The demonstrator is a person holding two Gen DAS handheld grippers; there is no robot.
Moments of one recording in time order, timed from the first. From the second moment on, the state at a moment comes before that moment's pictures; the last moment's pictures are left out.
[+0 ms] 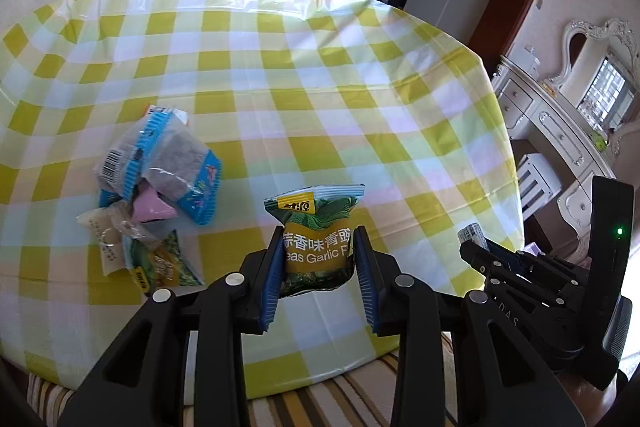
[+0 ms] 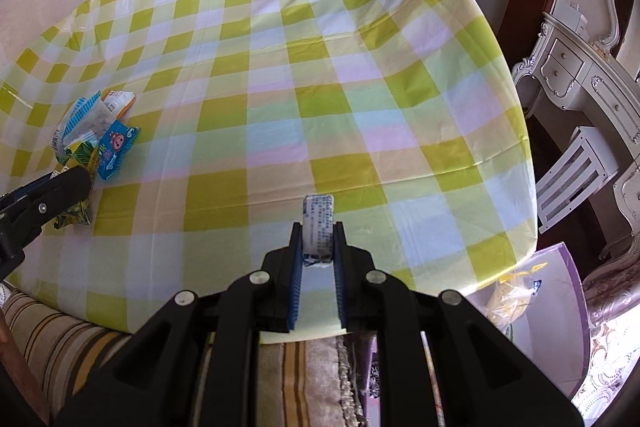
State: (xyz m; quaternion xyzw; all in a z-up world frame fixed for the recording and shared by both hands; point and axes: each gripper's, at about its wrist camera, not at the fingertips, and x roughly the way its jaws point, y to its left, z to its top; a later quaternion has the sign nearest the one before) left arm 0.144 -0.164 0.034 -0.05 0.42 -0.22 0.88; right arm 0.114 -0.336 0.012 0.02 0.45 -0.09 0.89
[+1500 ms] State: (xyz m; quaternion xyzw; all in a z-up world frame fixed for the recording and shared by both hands) left arm 0.083 -0.332 0.016 0.00 0.48 -0.42 0.77; right arm 0.029 -0.486 0.011 0.07 0.44 -0.29 0.85
